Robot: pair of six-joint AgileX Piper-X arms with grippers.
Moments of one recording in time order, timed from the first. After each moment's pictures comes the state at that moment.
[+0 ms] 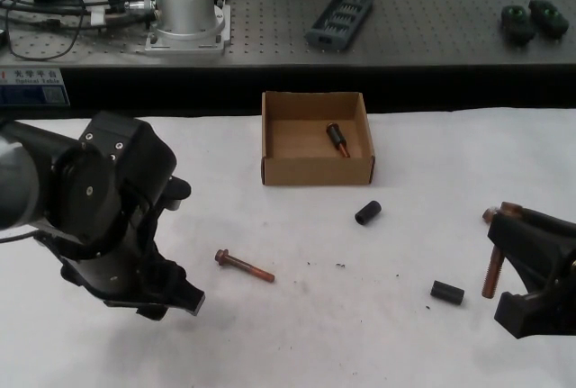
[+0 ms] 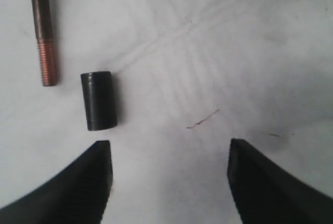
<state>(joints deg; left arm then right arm) -24.2 93.2 -53.4 38.9 -8.7 0.5 41.2 36.5 -13.7 -5.4 11.4 14.1</state>
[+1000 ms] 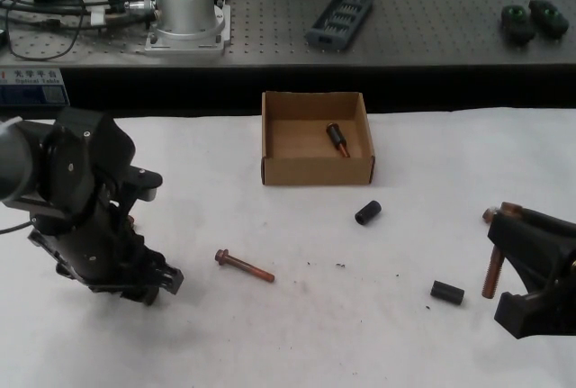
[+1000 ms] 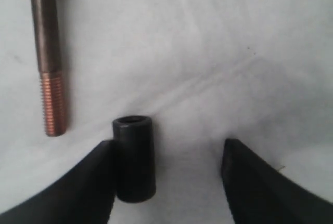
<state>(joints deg) -15.0 103.1 -58.8 37.2 1.4 6.4 41.2 36.5 -13.7 -5.4 11.4 14.1</state>
